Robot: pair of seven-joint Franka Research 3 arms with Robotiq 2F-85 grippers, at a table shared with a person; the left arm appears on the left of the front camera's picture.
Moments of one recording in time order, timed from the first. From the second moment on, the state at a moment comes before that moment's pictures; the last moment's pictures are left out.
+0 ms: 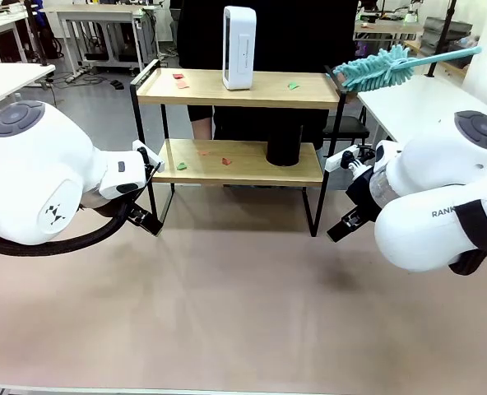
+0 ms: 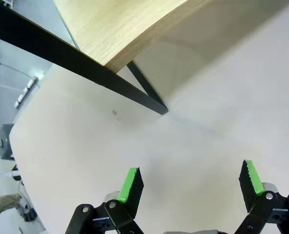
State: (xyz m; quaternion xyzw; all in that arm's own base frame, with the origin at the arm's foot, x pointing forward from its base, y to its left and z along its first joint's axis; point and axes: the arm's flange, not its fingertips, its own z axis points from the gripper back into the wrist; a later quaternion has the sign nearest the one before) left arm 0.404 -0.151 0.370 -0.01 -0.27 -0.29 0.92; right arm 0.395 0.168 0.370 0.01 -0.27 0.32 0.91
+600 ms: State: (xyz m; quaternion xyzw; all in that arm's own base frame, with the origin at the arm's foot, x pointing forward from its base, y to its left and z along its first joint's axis) left arm 0.361 -0.147 0.388 -0.18 -0.13 -0.41 0.88; right arm 0.371 0.144 0.385 0.11 -0.10 0.28 0.95
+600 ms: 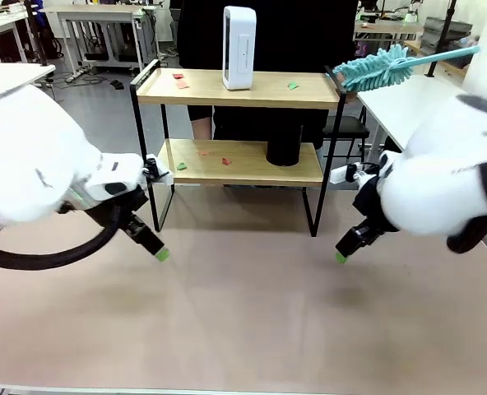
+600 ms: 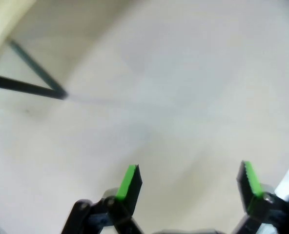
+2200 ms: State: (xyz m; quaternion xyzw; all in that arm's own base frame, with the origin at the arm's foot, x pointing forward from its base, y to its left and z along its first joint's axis) left arm 0.299 0.226 0.425 -0.56 -0.36 0.06 0.74; right arm 0.160 -0.296 0.435 0.51 -0.33 -0.27 0.75
